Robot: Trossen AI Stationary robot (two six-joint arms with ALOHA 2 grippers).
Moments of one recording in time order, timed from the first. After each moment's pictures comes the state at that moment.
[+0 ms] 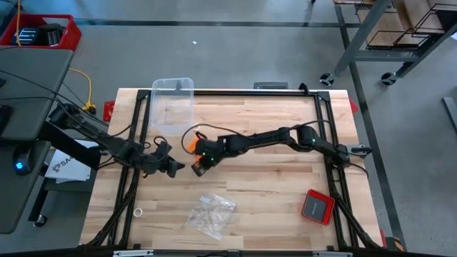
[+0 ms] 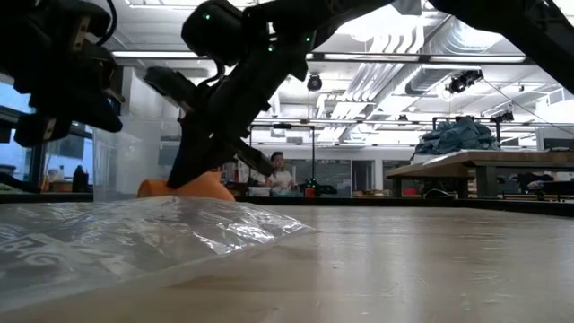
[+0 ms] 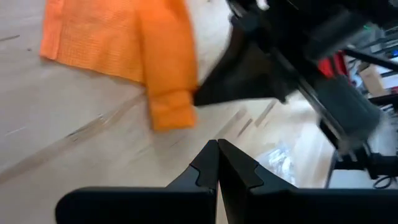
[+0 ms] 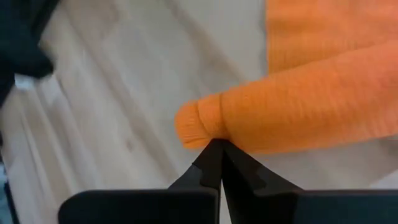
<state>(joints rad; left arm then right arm) -0.47 0.79 0.35 -0.30 -0.46 -1.37 0.02 2.38 1.93 -0.48 -0.10 0.81</state>
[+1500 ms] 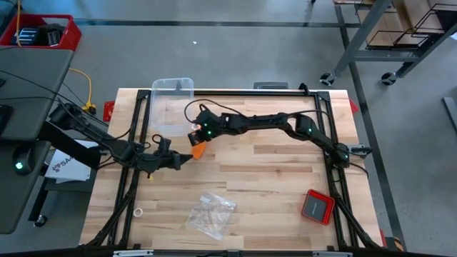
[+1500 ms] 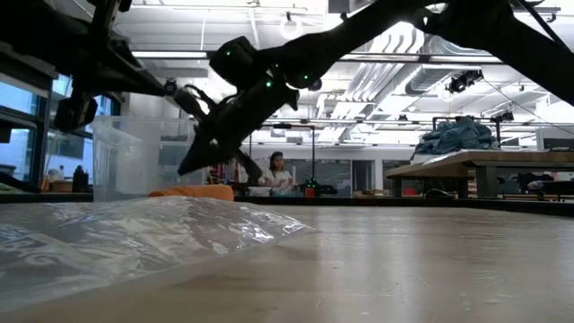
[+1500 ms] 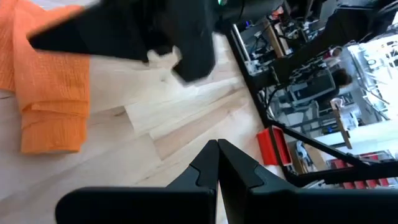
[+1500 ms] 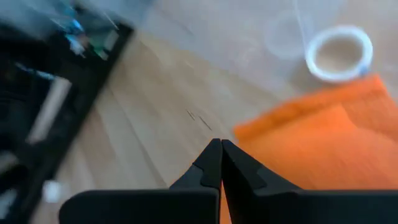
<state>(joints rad) -0.47 0.87 0.35 0.02 -0.72 -1.38 -0.17 2.41 1.93 -0.24 -0.13 0.82</state>
